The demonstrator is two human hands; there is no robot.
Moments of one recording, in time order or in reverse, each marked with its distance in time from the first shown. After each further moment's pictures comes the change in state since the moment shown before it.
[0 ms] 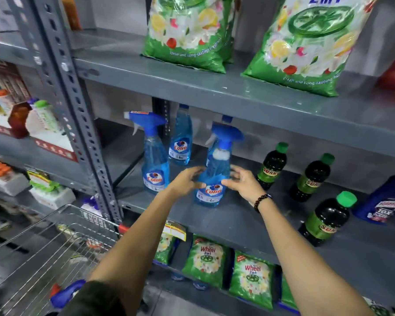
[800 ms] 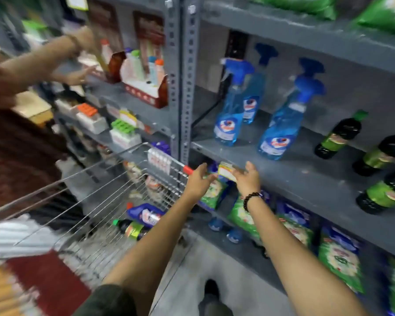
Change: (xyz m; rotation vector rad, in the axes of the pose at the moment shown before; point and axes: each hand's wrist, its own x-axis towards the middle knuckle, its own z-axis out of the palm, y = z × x) left_hand -0.224 -0.097 -0.007 -0.239 0.477 -0.265; right_hand -0.114 0.025 0.208 -0.092 0.212 0.164
